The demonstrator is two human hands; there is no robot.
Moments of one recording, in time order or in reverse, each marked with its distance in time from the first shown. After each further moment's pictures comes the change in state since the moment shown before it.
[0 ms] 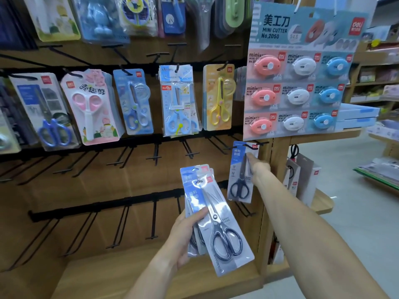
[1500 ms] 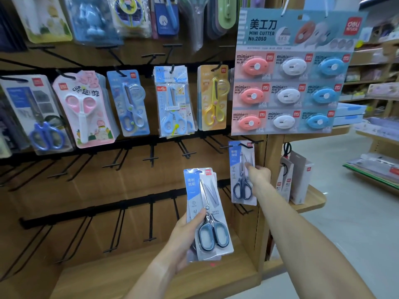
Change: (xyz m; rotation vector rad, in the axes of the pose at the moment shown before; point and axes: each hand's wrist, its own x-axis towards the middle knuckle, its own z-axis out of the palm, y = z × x) left_hand -0.015 0.003 0.005 0.074 0.003 -0.049; right_hand -0.026 0.027 -0.015 0.035 0.121 -0.156
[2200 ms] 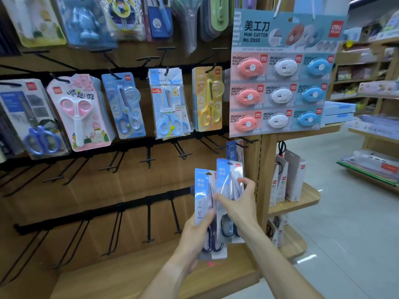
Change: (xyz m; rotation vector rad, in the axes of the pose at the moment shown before) left_hand 0.005 -0.013 0.027 0.152 0.037 0.125; right_hand -0.109 0.056 -0.010 -0.202 -0.181 -0.336
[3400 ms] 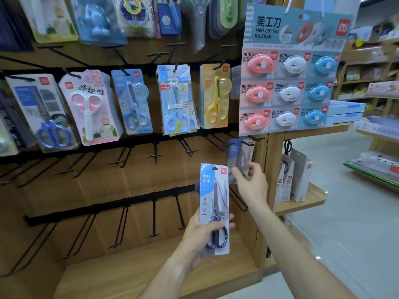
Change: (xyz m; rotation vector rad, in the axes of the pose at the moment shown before) left_hand -0.006 -0.002 -0.010 -0.037 -0.118 0.004; right_hand 0.042 -0.015 -0.006 -0.150 0.135 -0.090
